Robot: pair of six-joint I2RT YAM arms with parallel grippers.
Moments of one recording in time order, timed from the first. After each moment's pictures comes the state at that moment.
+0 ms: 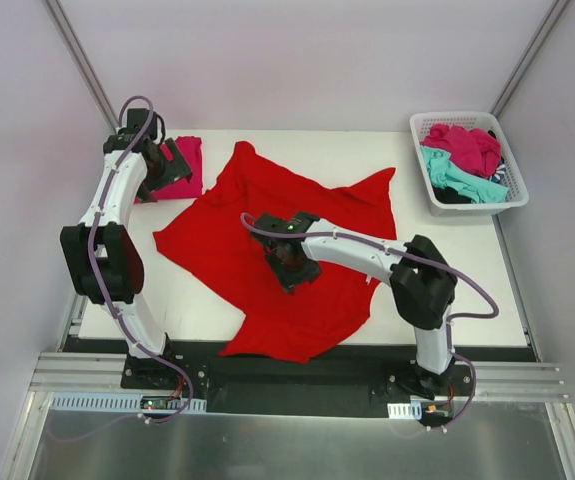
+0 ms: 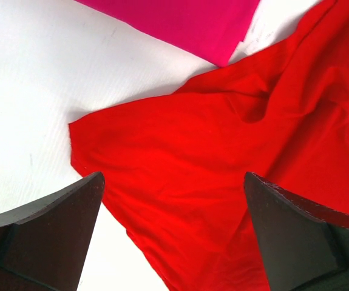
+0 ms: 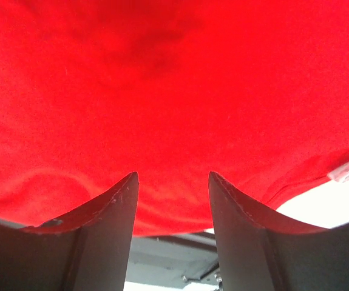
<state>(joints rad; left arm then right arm) 0.05 1.80 1.67 -0.93 -0.04 -0.52 1.02 1.93 1.54 -1.07 0.14 0.41</state>
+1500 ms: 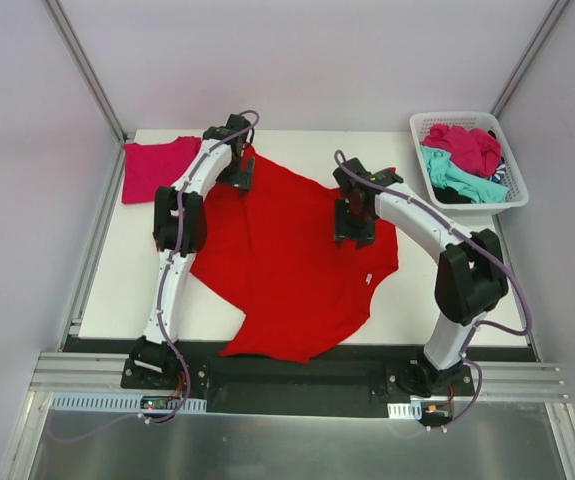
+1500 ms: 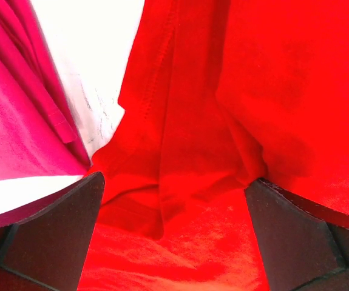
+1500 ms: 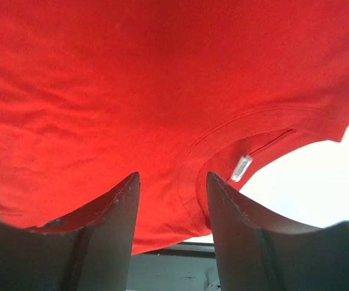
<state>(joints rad) -0.26 2.55 2.39 -1.10 -0.26 -0.15 0.51 1.78 1.47 -1.01 0.07 0.52</state>
